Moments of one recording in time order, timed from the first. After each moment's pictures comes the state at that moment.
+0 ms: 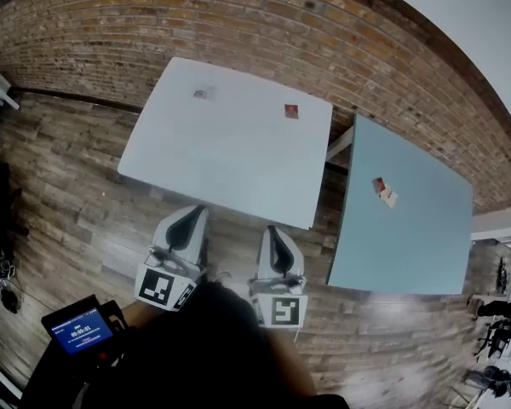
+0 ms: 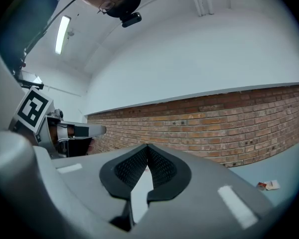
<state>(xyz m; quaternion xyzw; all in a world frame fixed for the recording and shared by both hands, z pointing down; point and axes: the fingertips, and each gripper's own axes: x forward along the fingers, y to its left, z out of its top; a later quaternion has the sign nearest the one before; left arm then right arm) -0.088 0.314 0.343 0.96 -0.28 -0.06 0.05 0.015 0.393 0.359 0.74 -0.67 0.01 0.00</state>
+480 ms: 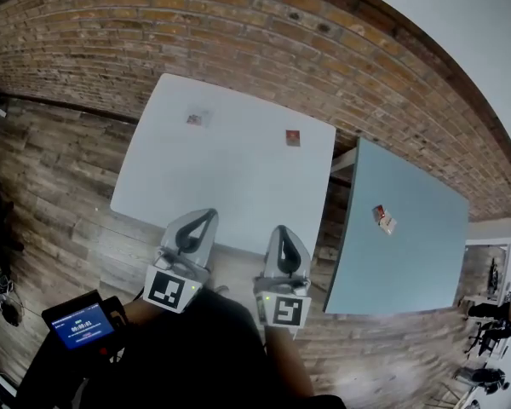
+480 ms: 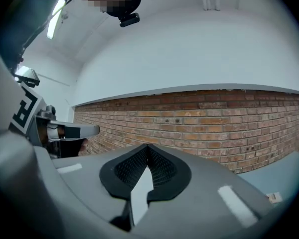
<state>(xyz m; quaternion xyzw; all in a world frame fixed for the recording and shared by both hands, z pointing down) -0.024 0.191 0.346 0.97 -0.24 -0.06 0.05 0.077 0.267 0.360 0.78 -0.63 0.01 0.03</state>
